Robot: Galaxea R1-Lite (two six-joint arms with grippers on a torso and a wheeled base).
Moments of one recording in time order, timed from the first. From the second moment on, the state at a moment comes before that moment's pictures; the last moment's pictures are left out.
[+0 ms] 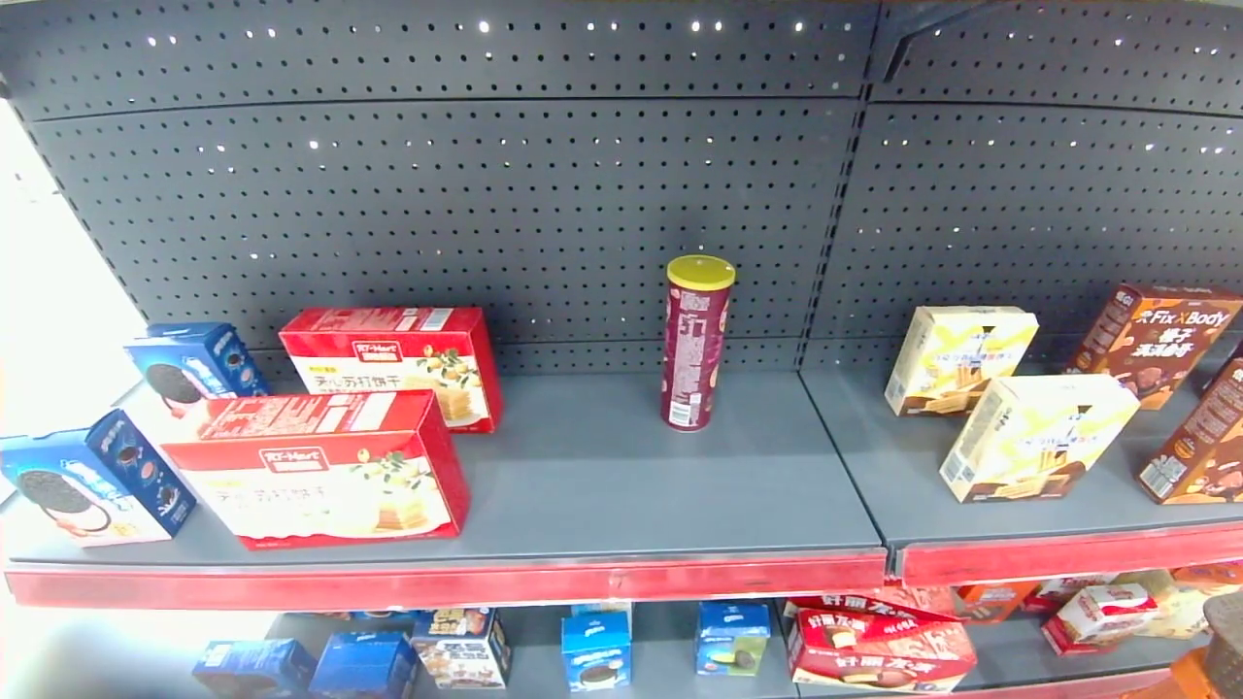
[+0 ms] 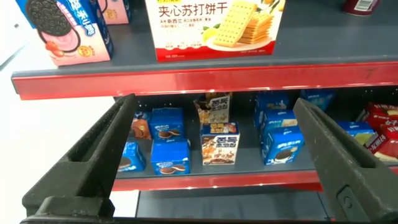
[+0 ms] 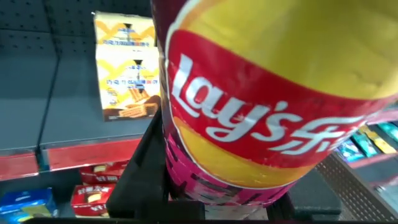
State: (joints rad) left arm -0.01 0.01 0.00 0.00 0.00 0.01; right arm -0.14 0.49 -0.30 -0.29 -0.15 -0.21
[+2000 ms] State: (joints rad) left arm -0.01 0.01 0.00 0.00 -0.02 0.03; right arm -0.13 0.45 -0.30 -0.28 -0.14 -0.24
